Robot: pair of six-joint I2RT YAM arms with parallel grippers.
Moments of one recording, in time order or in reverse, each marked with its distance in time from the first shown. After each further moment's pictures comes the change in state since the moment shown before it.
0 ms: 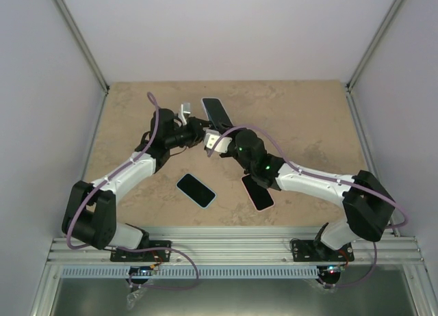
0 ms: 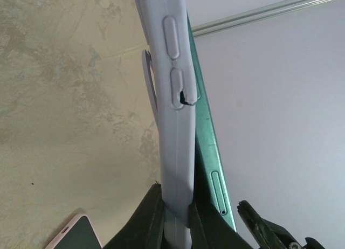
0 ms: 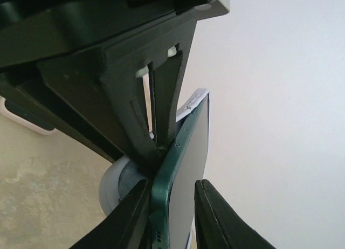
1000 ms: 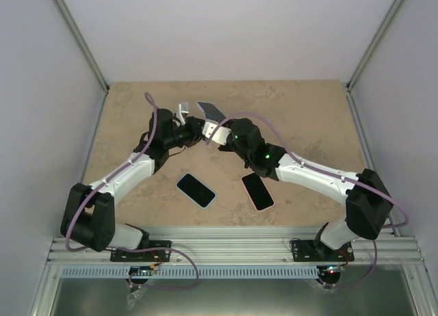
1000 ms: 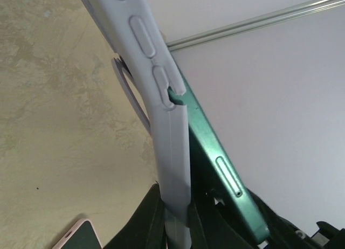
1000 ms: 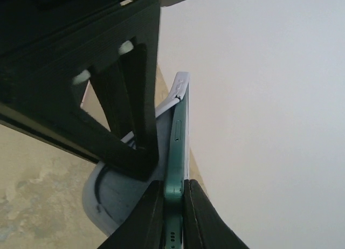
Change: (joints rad) left arm 0.005 -0.019 -0.005 -0.001 -0.023 0.005; right arm -0.021 0.020 0.150 -0.222 -0.026 0.118
